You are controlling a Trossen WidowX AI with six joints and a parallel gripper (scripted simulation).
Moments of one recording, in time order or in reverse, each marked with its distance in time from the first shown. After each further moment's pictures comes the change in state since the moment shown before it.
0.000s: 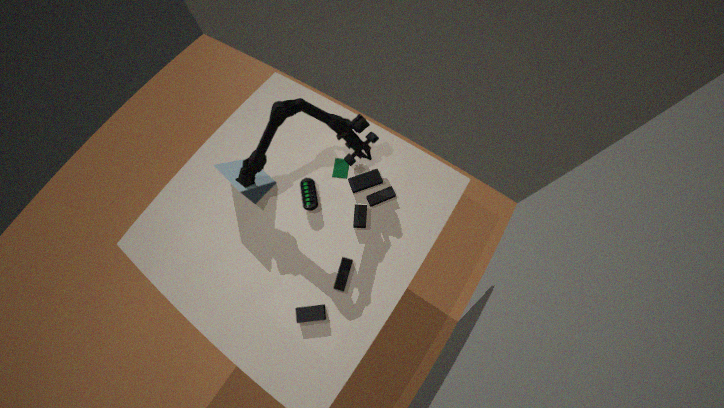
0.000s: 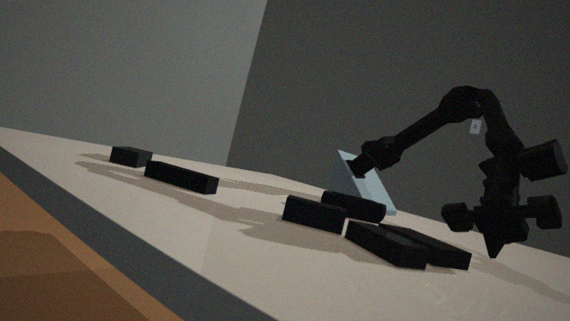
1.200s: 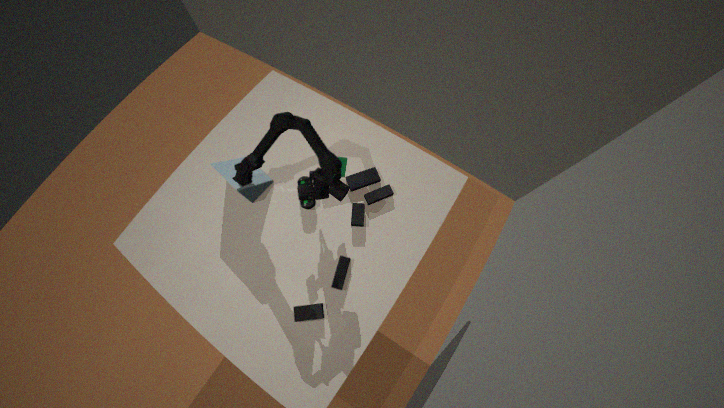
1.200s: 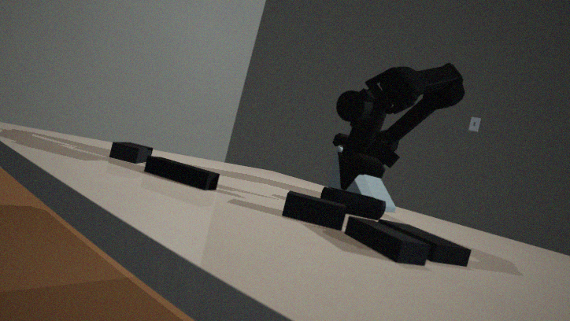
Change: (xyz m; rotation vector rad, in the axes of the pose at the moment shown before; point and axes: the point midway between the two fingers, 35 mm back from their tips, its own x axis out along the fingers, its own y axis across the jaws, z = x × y) arm -0.086 0.280 -0.105 0.319 -0.531 0.755
